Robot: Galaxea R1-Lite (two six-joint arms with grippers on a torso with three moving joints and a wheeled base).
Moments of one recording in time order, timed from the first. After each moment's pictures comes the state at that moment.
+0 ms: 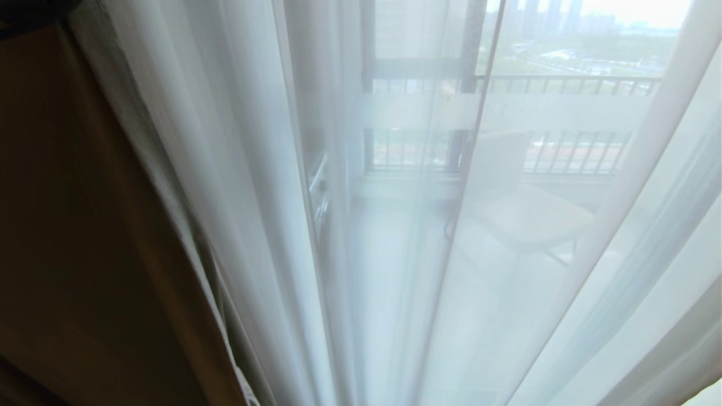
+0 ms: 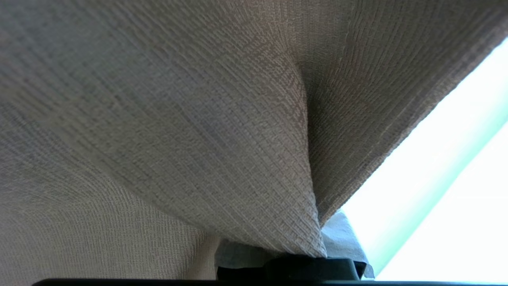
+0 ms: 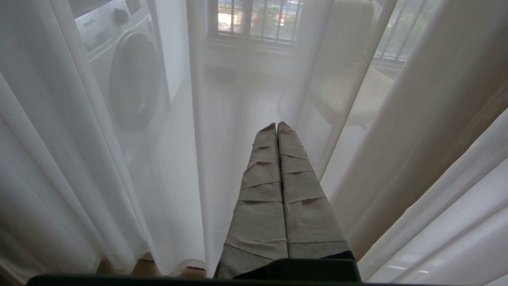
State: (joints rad) left arm -0.02 1.52 -1.68 0.01 -0.15 -0.22; right arm 0.00 0.00 0.00 0.00 0.03 -0.10
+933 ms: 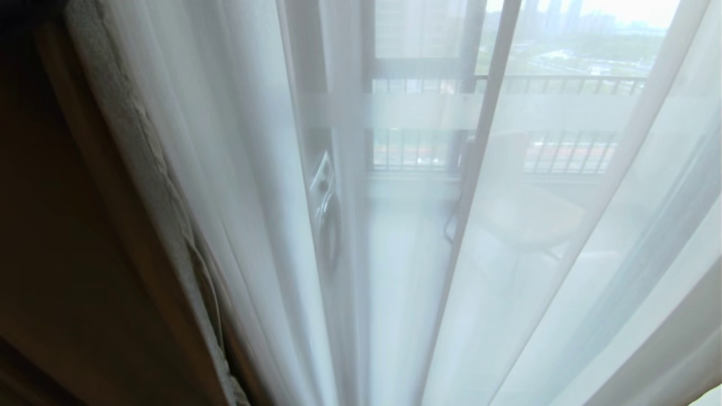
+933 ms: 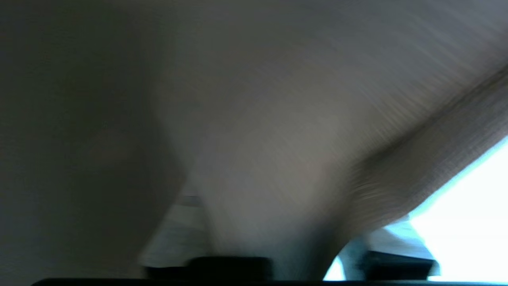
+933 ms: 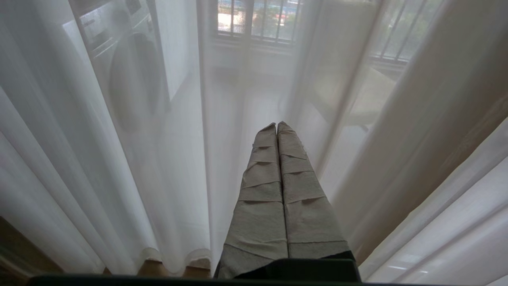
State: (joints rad) left arm -0.01 1.48 -1.63 0.01 -0.16 -0.22; right arm 0.00 0.00 0.00 0.00 0.03 -0.10
